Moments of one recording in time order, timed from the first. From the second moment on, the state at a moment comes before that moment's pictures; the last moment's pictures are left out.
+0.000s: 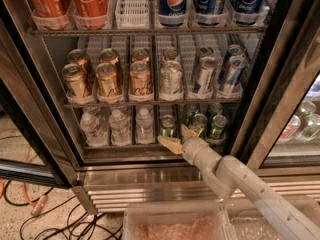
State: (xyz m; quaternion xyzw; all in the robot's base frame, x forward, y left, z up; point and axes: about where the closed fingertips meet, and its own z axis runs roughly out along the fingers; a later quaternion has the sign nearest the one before) arm 0.680 -0.088 0.594 -0.18 0.72 0.23 0.63
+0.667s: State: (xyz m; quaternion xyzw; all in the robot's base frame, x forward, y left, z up) arm 0.692 -0.074 0.599 -0.19 0.72 0.23 0.63
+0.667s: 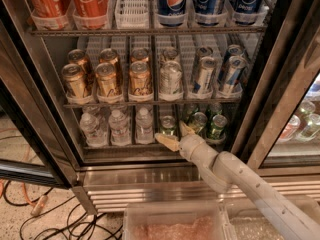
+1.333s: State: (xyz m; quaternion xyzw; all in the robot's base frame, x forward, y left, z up) arm 0.696 -0.053 0.603 -0.22 0.71 0.24 0.63
